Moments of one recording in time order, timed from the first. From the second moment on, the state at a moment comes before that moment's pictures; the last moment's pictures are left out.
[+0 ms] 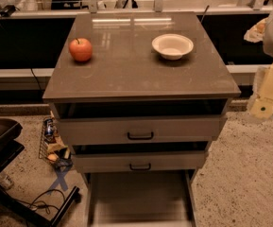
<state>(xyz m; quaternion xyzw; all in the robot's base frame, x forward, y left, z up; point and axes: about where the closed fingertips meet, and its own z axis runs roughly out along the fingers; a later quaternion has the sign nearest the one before) 0.438 -0.215 0.981 -0.60 0.78 -0.04 0.17</state>
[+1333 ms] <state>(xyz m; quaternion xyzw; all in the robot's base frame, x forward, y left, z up) 0.602 -0.151 1.052 -0.57 0.70 0.02 0.42</state>
